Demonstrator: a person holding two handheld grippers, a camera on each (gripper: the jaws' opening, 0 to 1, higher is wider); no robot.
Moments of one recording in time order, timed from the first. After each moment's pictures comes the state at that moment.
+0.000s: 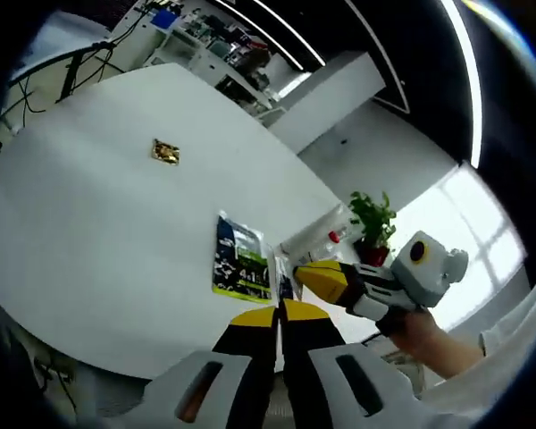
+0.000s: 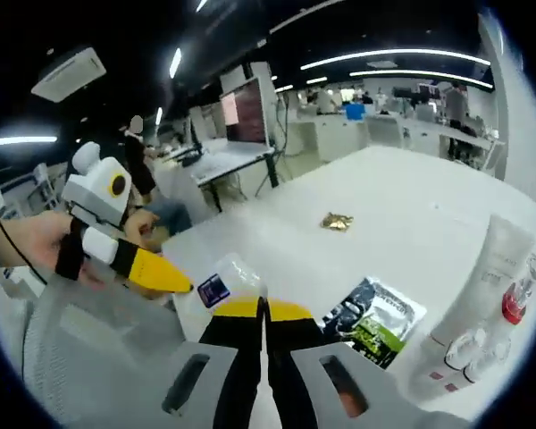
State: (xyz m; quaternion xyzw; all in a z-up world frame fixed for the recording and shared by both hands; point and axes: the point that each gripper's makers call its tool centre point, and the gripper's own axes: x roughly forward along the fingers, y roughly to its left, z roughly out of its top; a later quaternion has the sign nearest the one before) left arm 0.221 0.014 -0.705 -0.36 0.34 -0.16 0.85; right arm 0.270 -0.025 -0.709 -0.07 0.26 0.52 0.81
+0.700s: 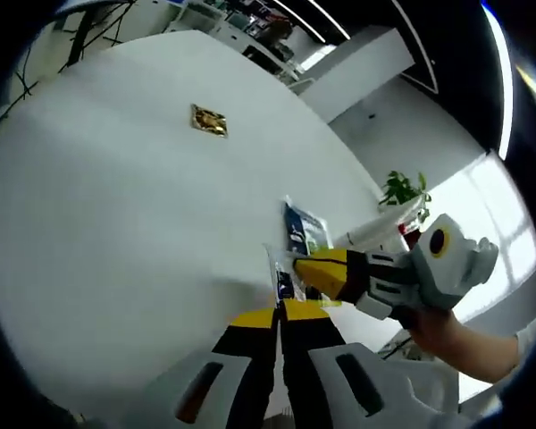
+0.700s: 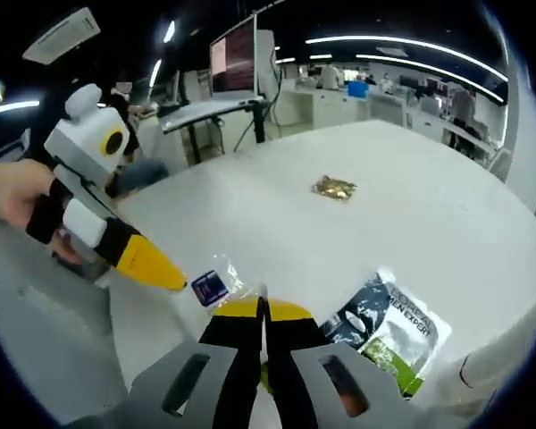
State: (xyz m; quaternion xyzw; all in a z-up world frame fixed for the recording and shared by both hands) left arm 0.270 0.050 -0.791 -0.33 0.42 -0.14 0.84; right arm 0.322 0.014 -0.801 -0.17 0.29 0.50 0.80
